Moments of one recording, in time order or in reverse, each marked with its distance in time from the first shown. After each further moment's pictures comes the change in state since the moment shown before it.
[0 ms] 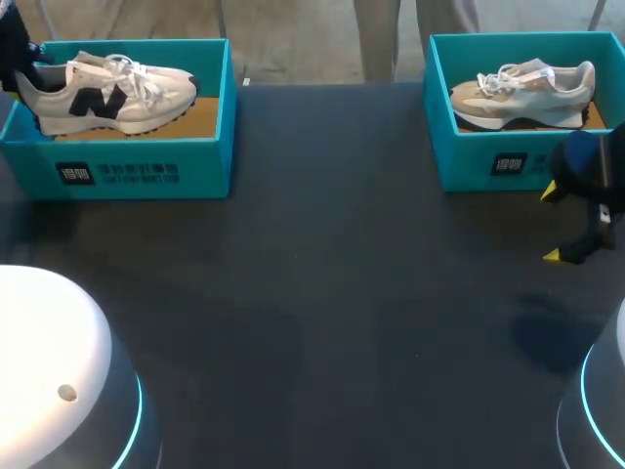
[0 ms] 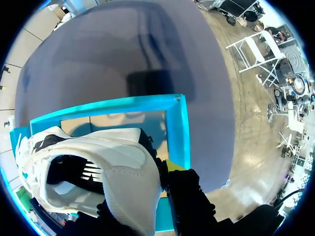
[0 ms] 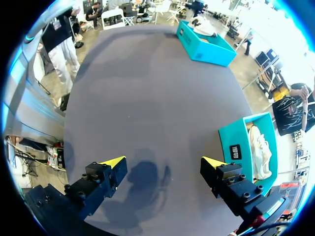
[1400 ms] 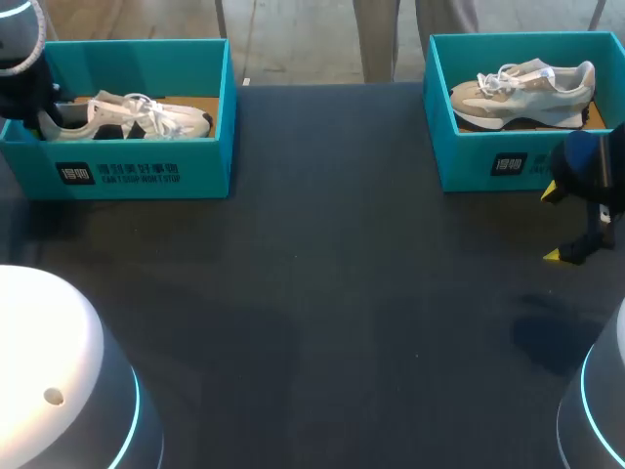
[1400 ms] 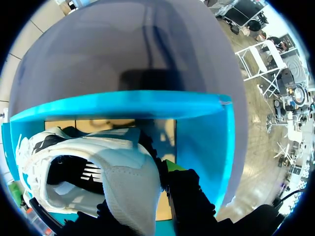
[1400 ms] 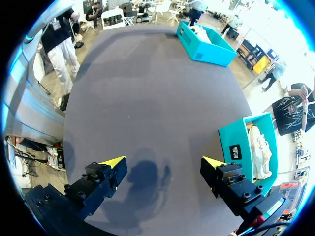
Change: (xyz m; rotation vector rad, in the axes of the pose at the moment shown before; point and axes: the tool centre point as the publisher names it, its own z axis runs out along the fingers) left arm -0.011 -0.016 0.074 0.065 0.042 -0.064; right arm 0.000 0.000 0.000 0.000 0.000 0.000
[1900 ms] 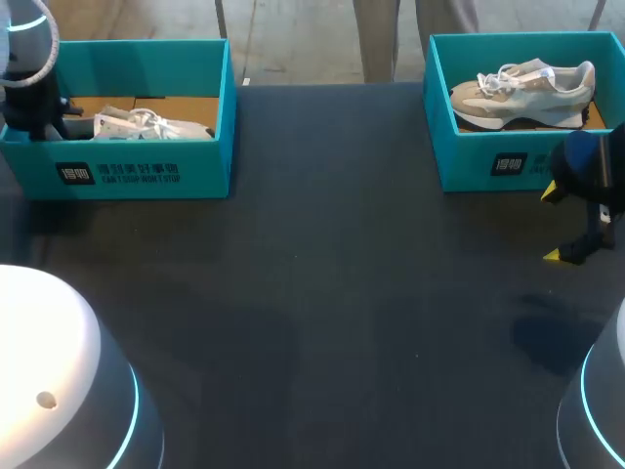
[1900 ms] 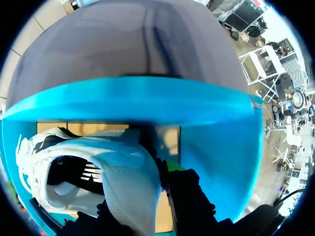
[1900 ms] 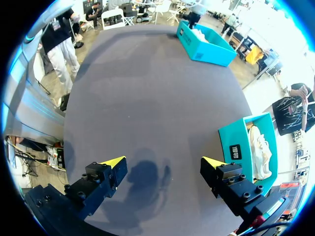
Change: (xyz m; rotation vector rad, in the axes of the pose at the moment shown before) left arm -0.002 -0.008 0.028 0.061 0.029 -0.015; right arm 0.000 0.000 0.000 0.000 0.000 0.000
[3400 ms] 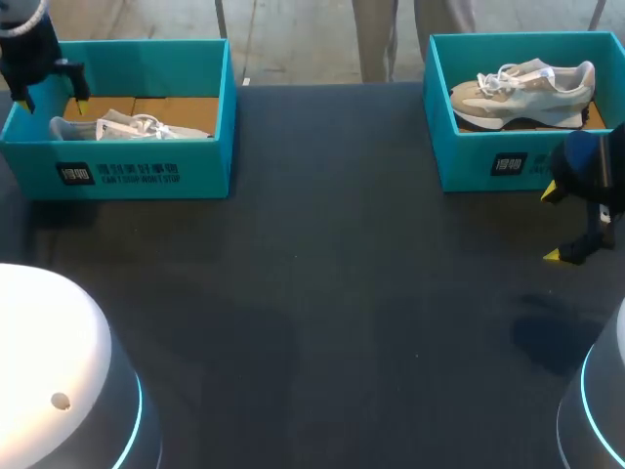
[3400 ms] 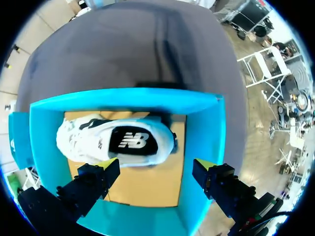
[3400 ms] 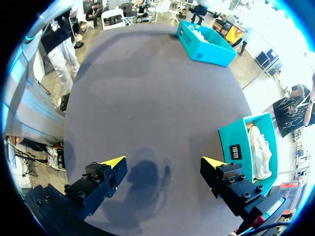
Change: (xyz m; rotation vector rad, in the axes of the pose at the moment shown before) left arm -0.020 0.021 -0.092 -0.056 -0.090 -0.050; right arm 0.000 0.000 0.000 0.000 0.000 0.000
